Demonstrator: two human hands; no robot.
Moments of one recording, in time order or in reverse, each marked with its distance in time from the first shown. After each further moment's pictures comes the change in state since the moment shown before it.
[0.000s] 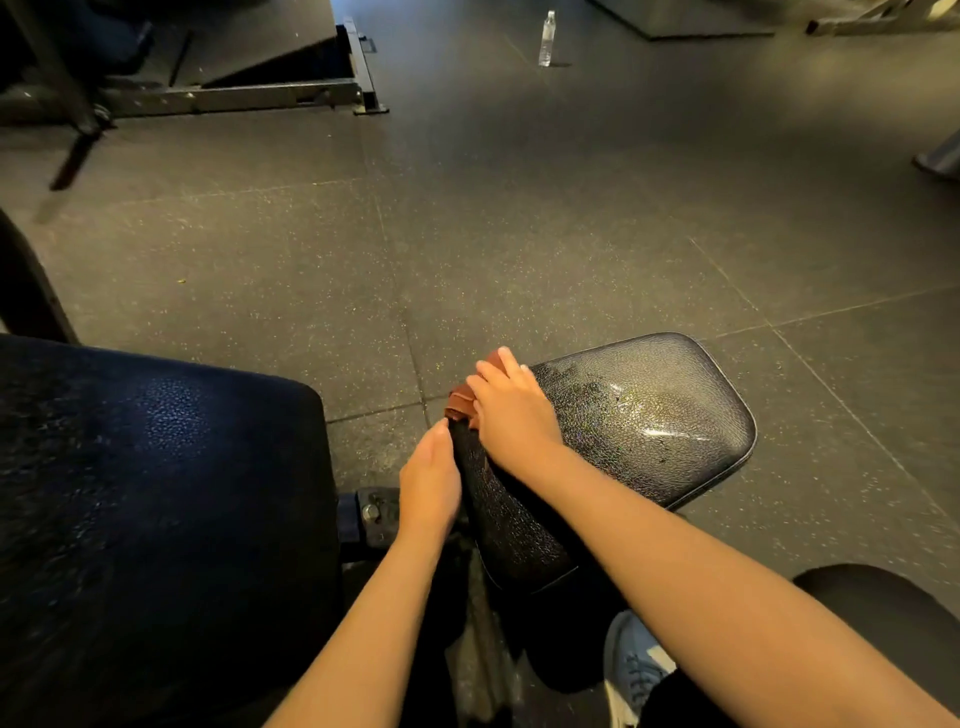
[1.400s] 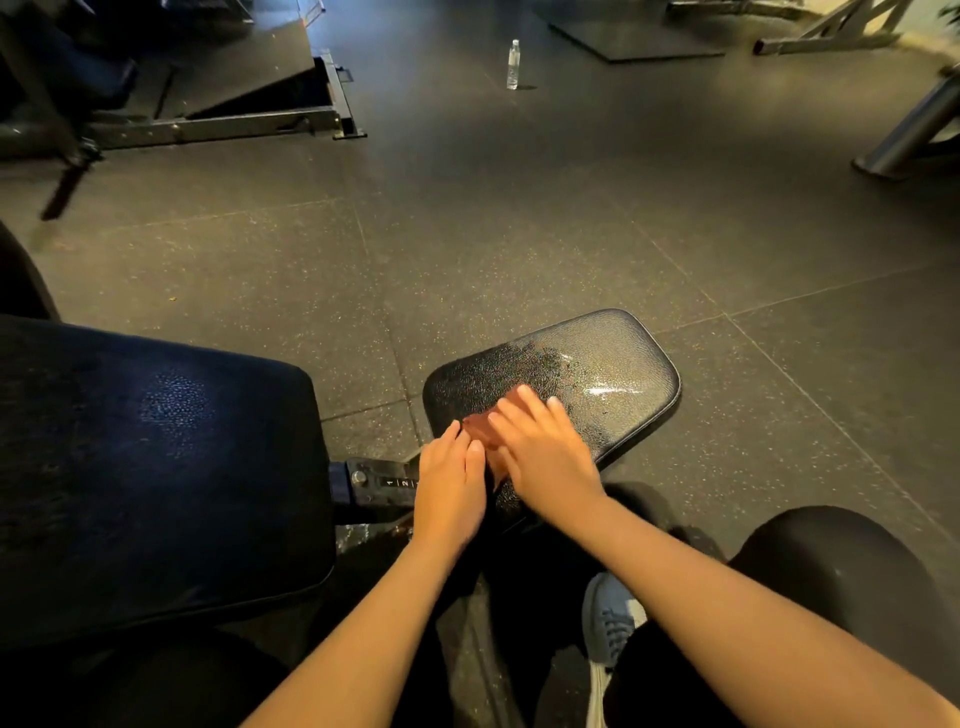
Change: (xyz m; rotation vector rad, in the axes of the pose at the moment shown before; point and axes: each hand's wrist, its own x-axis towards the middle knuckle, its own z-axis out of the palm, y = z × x) left_hand -0.065 -0.007 0.021 0.330 -0.141 0.336; right_hand -0.133 0.017 -0.028 -0.210 0.169 -0.040
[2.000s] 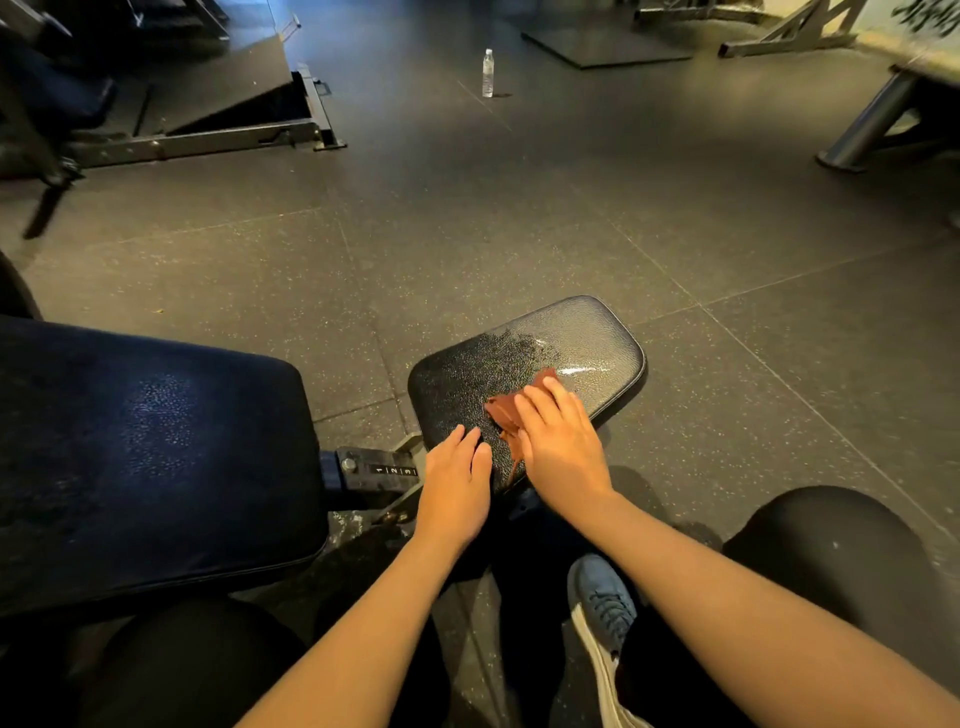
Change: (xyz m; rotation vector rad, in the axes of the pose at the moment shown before) left_hand -0.042 0.034 -0.002 0.018 -0.047 0.076; right_hand -0.038 0.018 -0.002 0.048 0.198 0.165
